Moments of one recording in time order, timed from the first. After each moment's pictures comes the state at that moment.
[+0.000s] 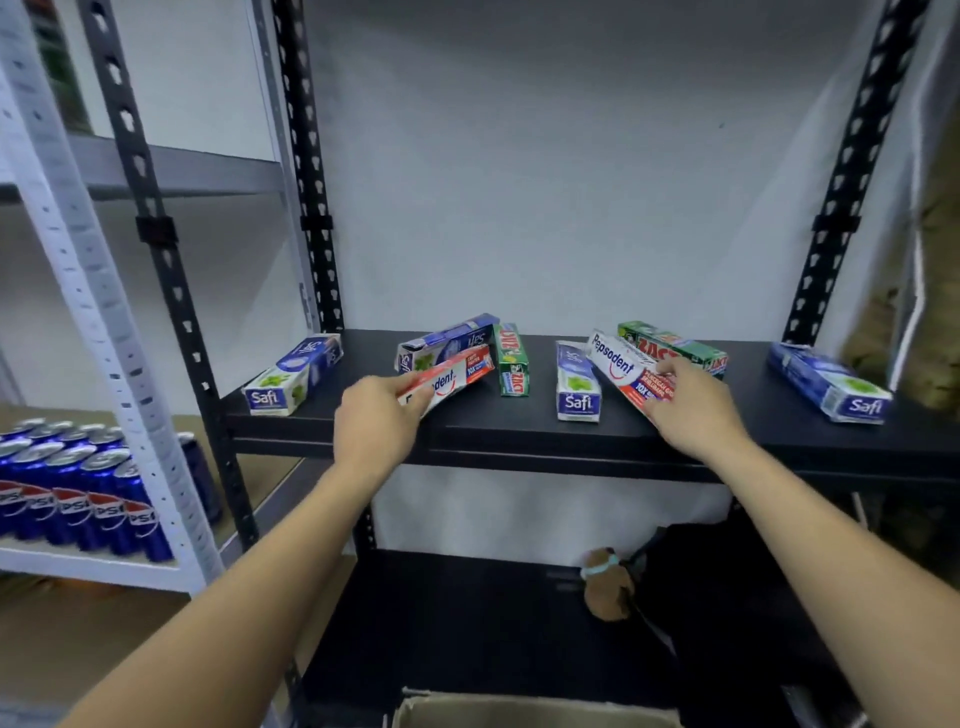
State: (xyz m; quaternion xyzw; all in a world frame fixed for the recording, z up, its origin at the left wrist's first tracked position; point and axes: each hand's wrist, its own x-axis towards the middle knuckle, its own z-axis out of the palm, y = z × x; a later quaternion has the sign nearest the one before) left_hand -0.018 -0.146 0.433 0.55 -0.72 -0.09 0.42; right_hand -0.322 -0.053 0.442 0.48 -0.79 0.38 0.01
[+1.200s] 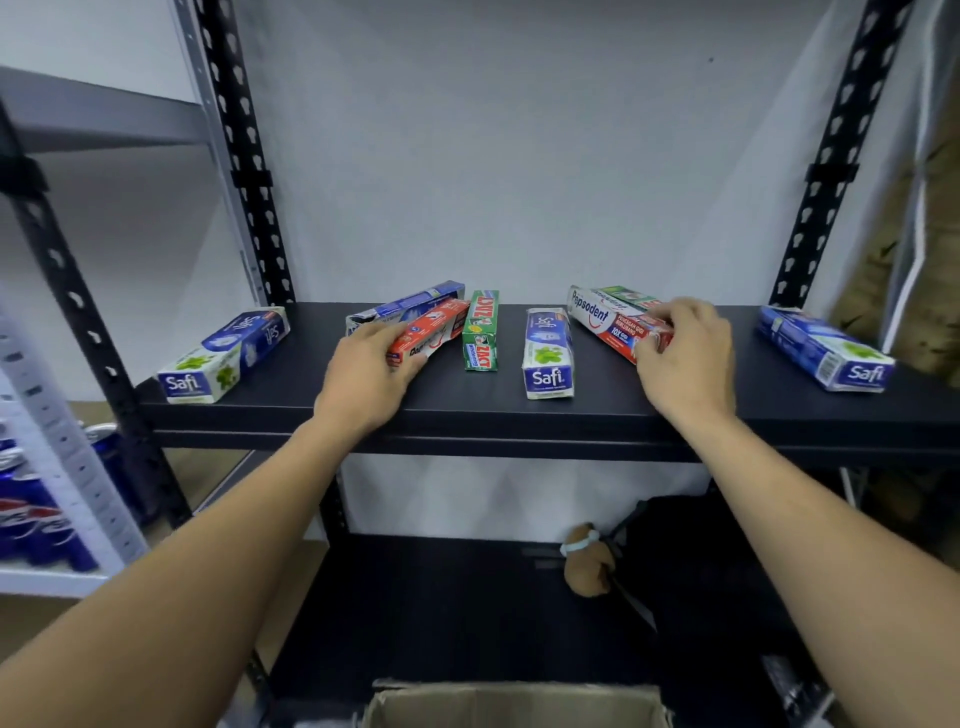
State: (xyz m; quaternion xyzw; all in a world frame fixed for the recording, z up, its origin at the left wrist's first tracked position) left_hand -0.058 -0.218 0.419 0.46 -0.80 -0.03 0.38; right_hand -0.360 -0.092 0.423 0.45 -0.74 0.46 0.18
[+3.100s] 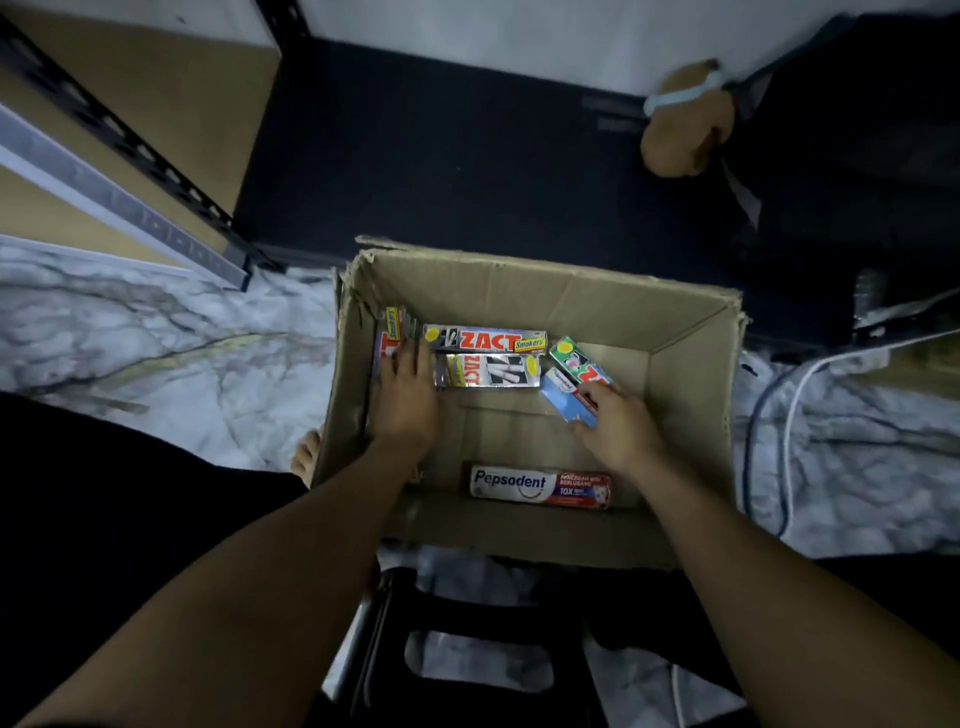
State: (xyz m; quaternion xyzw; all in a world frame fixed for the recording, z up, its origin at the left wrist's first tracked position) left_hand -0.017 -0.040 -0.114 0.63 -0.75 -0.19 -0.11; right_hand -0.265 0.049 -0.095 0.52 -0.79 0.01 -0.33
